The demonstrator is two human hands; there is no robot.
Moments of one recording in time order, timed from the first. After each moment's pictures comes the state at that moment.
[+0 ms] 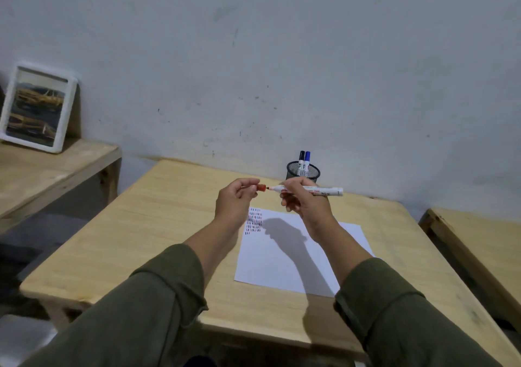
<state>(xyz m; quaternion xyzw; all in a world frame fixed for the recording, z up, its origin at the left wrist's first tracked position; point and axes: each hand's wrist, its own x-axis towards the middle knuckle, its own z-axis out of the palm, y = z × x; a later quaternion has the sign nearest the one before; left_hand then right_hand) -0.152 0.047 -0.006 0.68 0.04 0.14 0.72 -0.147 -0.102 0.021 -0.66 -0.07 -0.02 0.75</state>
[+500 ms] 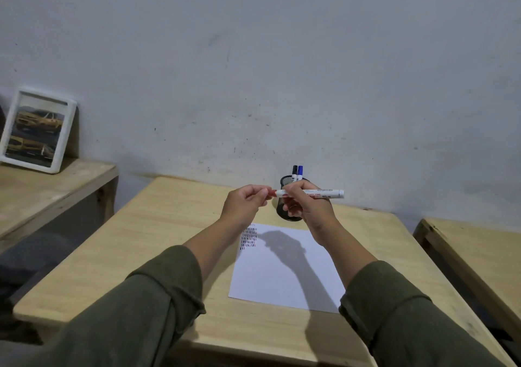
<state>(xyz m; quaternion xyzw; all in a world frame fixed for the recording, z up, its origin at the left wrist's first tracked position) -0.149 0.031 0.027 0.69 -0.03 0.07 0.72 -0.150 -0.118 0.050 -0.68 -0.09 -0.02 0.72</state>
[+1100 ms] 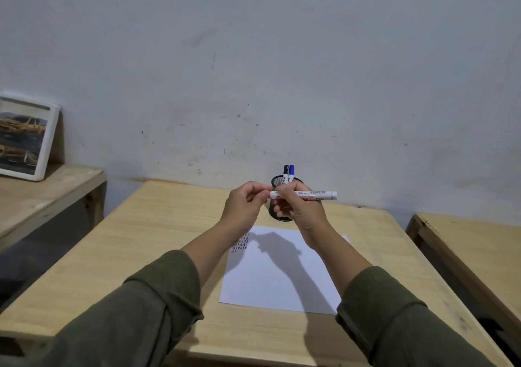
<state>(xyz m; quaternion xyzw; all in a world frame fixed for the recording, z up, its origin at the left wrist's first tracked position) -0.143 0.013 0.030 0.73 -0.08 0.13 0.67 -0.150 -0.123 0.043 -0.65 -0.10 -0.02 0.75</state>
